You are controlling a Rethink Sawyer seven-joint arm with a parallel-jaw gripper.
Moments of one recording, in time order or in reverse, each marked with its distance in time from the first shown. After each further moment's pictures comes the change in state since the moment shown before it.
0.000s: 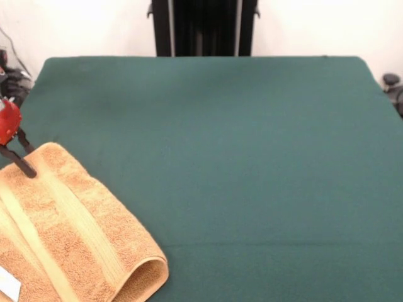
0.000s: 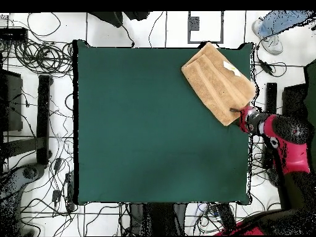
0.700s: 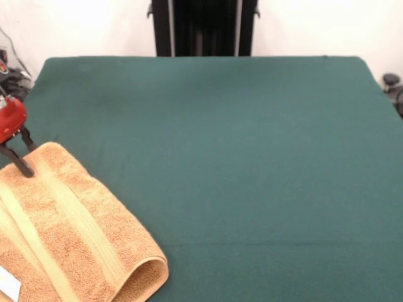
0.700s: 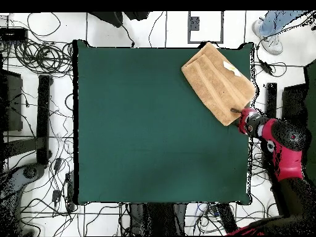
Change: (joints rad) arm -0.022 -0.037 0.014 0.134 0.127 -0.128 0.000
